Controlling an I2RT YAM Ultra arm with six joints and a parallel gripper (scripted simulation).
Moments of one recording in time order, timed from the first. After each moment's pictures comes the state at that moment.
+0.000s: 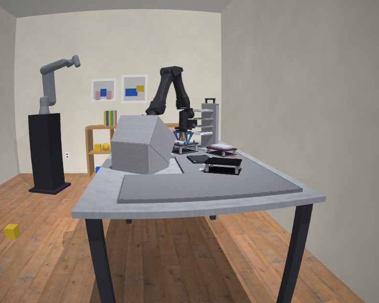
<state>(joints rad) 1.06 1.54 1.00 -0.47 -0.06 0.31</state>
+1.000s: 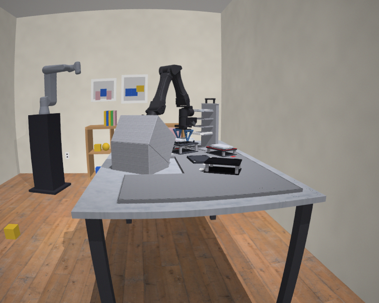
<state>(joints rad) 1.06 1.49 1.00 -0.52 -0.05 0.31</state>
